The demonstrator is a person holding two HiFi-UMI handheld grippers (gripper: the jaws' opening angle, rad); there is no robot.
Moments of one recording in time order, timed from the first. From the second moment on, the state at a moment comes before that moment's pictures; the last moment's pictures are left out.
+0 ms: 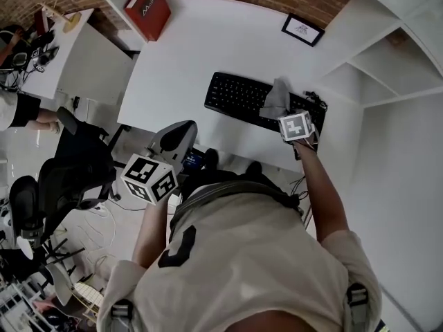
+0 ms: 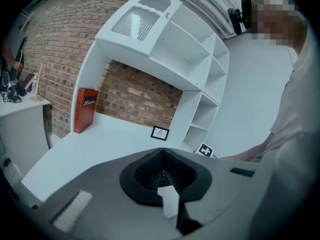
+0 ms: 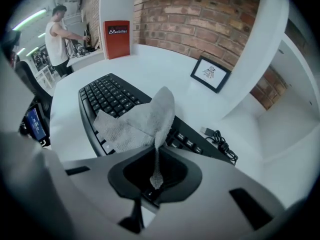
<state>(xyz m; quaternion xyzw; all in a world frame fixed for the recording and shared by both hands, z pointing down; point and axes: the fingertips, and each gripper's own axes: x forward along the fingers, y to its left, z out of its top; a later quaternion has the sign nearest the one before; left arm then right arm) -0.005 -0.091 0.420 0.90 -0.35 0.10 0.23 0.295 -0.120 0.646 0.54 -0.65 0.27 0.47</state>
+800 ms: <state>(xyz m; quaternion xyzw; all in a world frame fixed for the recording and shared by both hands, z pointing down) -0.004 -0.084 0.415 0.91 -0.33 0.10 0.22 0.396 -0.058 0.645 0.61 -0.56 0.32 0.46</state>
